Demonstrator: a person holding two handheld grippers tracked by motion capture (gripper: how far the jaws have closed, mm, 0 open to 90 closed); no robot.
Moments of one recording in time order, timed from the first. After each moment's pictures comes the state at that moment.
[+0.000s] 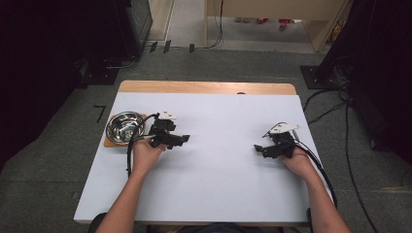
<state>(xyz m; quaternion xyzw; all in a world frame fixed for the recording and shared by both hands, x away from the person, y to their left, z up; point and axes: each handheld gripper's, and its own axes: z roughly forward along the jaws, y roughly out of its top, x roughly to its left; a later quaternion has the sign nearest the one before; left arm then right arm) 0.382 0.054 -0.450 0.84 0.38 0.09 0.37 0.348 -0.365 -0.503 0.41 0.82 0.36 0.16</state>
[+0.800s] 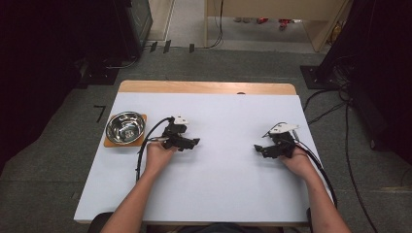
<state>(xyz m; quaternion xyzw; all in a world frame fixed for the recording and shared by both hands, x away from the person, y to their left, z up) 0.392 0.022 -0.485 0.86 0.34 0.10 0.36 0.348 -0.365 -0.504 0.41 0.82 0.36 0.16</state>
